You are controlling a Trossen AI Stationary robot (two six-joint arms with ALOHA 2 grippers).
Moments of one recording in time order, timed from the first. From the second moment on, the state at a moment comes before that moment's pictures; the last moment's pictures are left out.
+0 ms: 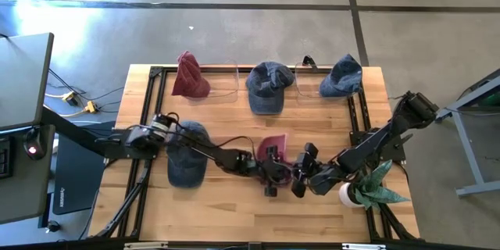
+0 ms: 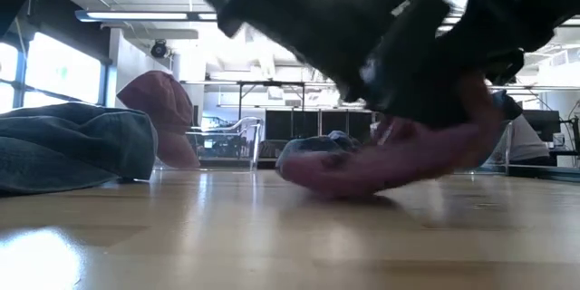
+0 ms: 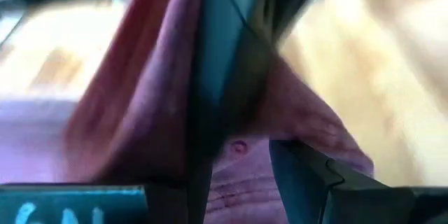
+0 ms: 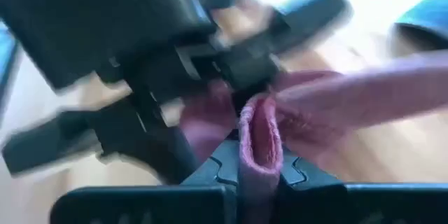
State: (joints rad) left arm -0.29 2.18 1.44 0.23 -0.28 -0.01; right arm 0.62 1.46 0.67 0.06 0.72 0.77
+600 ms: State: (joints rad) left arm -0.26 2.12 1.47 -0.09 -0.17 -0.06; right arm 0.62 1.46 0.67 -0.05 0.78 0.76
